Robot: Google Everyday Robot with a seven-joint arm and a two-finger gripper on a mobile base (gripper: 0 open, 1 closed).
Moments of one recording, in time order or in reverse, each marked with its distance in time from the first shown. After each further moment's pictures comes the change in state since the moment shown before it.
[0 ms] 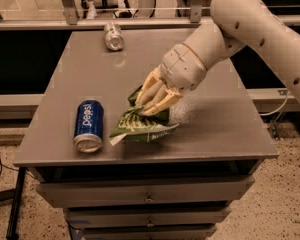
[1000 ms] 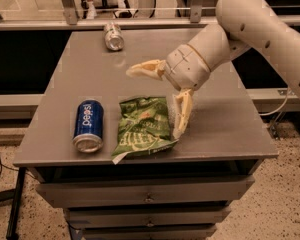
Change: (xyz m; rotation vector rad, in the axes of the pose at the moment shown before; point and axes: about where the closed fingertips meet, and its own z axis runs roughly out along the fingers) arm 0.005 -0.001 -0.004 0.030 -0.004 0.030
